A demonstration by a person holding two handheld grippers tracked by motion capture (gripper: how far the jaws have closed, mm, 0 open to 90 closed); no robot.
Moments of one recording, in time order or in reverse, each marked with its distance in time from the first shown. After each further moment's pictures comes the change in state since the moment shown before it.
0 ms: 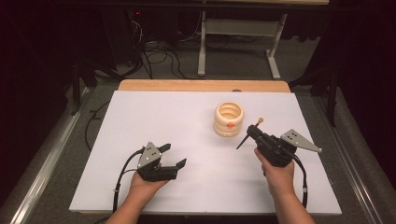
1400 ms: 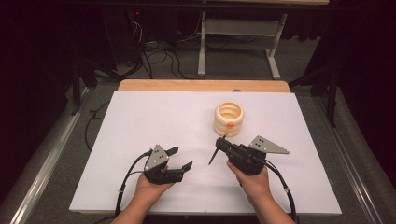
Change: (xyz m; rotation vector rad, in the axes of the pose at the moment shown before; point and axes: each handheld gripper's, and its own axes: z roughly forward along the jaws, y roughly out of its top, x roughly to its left) left arm -0.012 -0.002 0.010 0.015 -0.036 0.009; right arm 0.060 -0.020 0.032 0.097 0.219 0.028
